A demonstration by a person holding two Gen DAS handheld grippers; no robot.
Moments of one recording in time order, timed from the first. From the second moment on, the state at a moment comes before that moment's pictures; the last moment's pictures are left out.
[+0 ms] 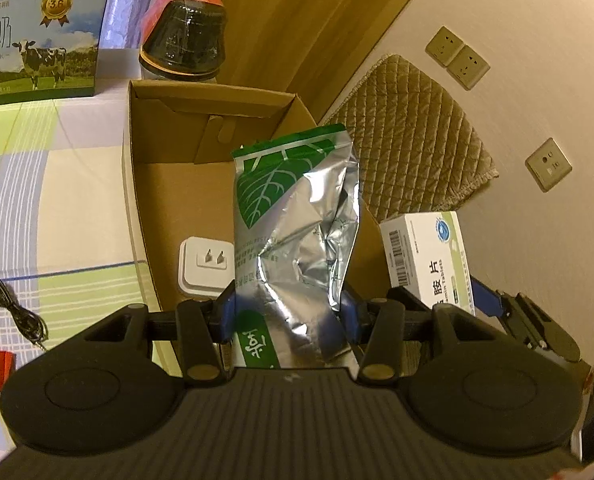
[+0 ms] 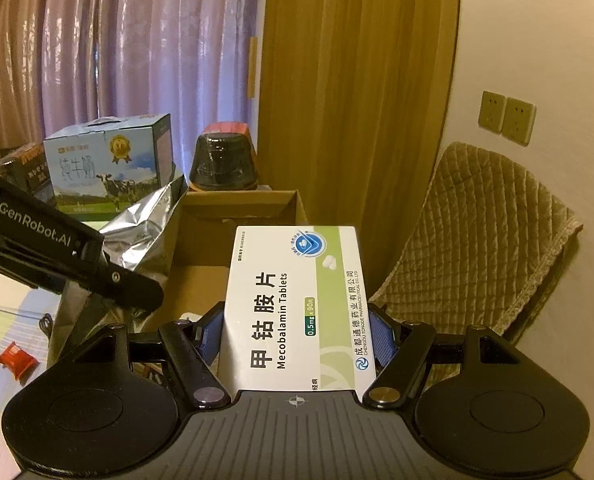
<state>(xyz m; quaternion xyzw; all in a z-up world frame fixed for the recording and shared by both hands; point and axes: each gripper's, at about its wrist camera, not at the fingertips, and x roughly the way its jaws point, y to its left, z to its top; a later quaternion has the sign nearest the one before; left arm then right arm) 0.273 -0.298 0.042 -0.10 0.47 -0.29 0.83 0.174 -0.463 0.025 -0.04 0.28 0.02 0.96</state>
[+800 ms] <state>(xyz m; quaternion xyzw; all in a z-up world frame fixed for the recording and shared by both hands) 0.262 -0.221 0.056 -0.07 0.43 -0.25 0.87 0.183 -0.440 0.020 -0.02 0.29 0.04 0.96</state>
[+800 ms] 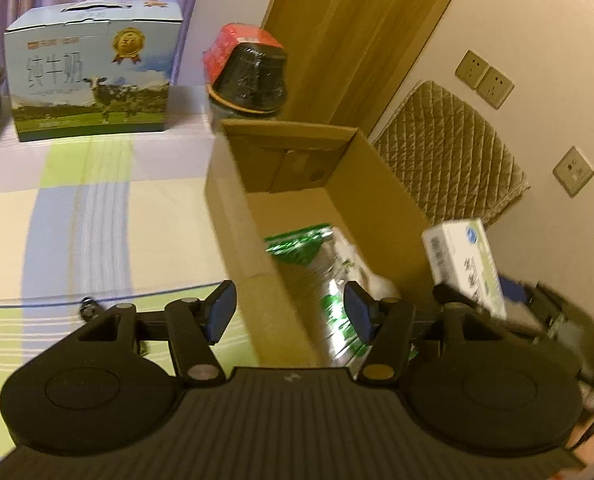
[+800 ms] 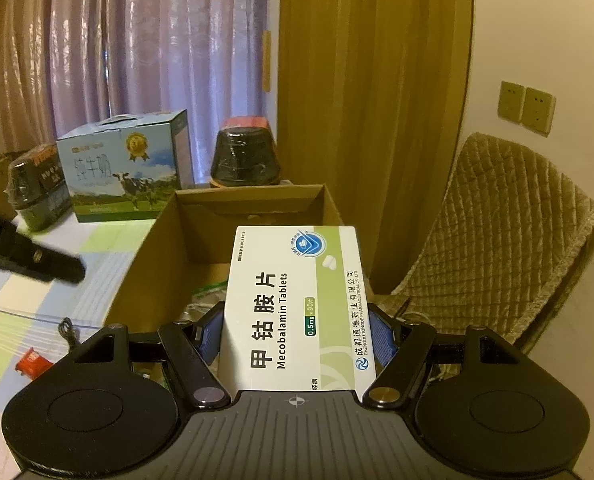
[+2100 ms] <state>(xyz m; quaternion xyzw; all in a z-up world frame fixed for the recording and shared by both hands) 0.224 -0.186 0.039 -0.04 0.41 -0.24 0.88 0.156 -0.451 0.037 0.03 0.27 0.02 0.96</state>
